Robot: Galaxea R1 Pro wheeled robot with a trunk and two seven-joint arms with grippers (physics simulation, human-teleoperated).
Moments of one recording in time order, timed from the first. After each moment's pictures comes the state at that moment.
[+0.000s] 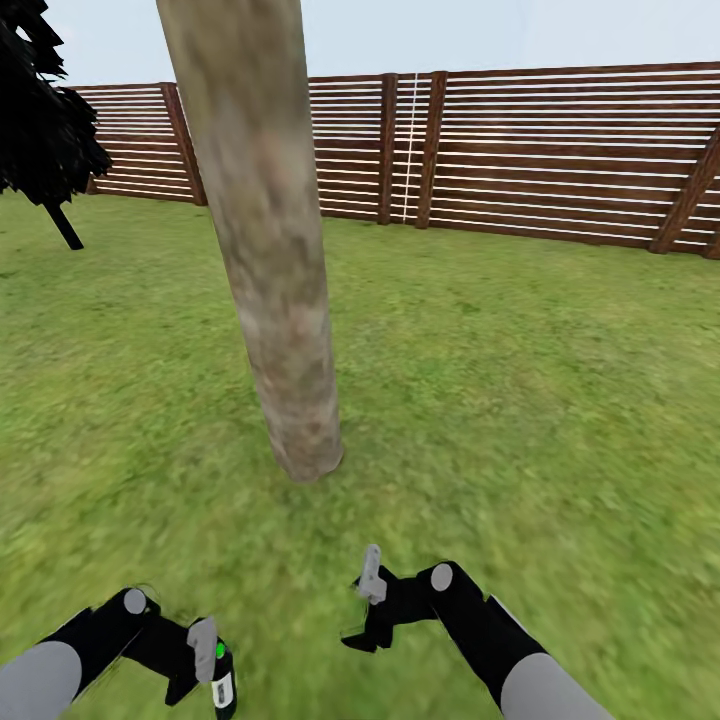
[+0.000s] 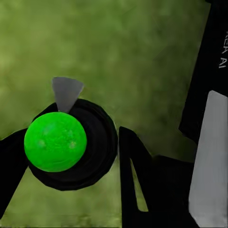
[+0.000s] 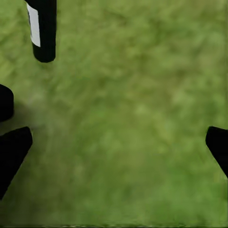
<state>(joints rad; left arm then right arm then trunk) -0.68 0.30 -0.45 -0.28 -0.34 -0.20 -1.10 -0.57 0.10 0.32 -0.70 0.56 -0.01 0.89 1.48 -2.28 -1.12</state>
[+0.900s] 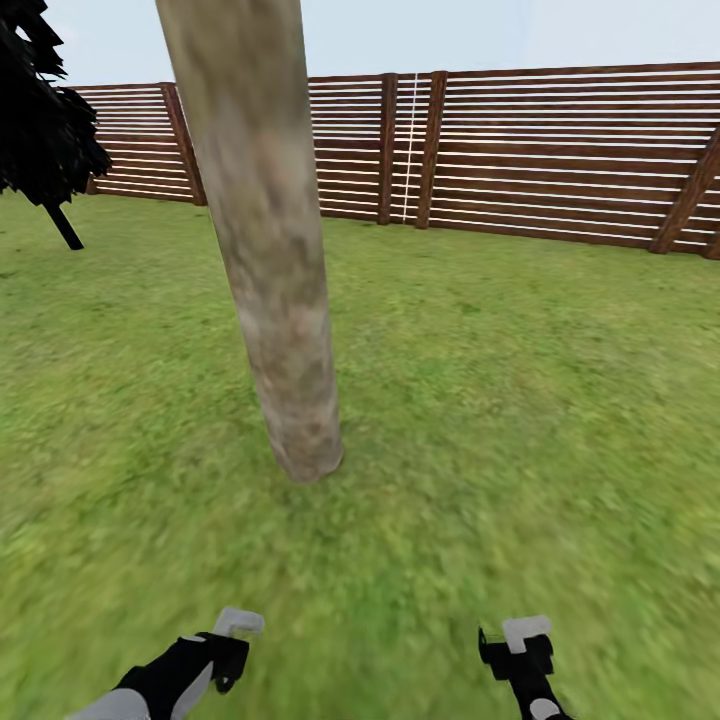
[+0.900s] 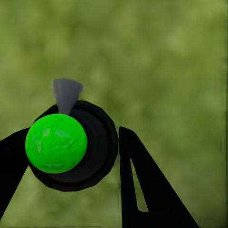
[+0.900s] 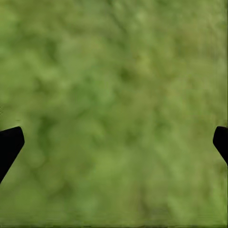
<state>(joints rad) -0.58 0.07 -0.36 -0.21 0.19 0.19 -0.03 -0.51 -0.03 -0.12 -0.09 0.35 -0.42 -0.24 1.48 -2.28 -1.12</state>
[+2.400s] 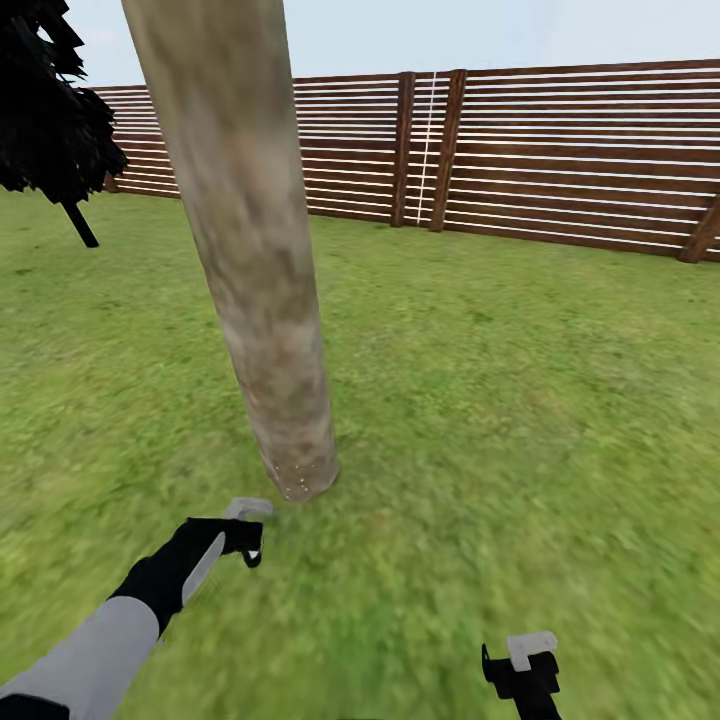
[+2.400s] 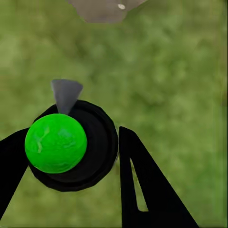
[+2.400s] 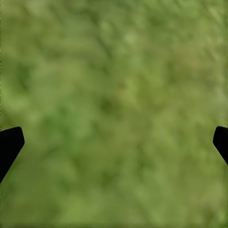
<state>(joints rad) -0.72 0.11 -0.24 -0.62 0.21 0.52 -0.08 -0.47 -0.03 -0.12 -0.09 0.35 -0.44 -0.24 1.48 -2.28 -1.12</state>
